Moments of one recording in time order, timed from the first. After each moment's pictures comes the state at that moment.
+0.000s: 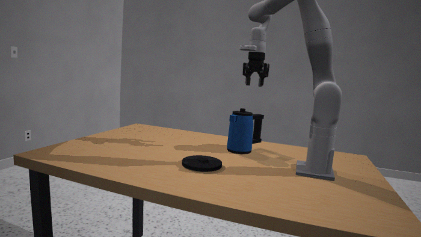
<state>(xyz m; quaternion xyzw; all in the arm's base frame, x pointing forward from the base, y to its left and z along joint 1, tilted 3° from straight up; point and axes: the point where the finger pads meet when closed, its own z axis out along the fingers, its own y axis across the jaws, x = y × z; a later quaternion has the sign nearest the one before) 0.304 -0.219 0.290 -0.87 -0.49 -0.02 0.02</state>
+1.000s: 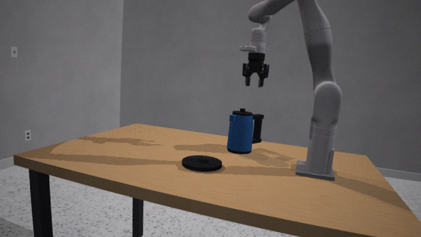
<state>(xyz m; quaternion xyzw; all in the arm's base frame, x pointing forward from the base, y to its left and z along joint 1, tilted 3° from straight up) 0.305 -0.219 0.287 -0.87 -0.50 -0.02 0.02</state>
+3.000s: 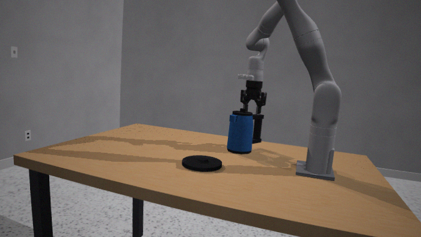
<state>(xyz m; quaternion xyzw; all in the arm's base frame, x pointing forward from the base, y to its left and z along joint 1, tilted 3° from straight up) 0.306 -0.212 0.162 -0.87 -0.49 -0.02 0.02</state>
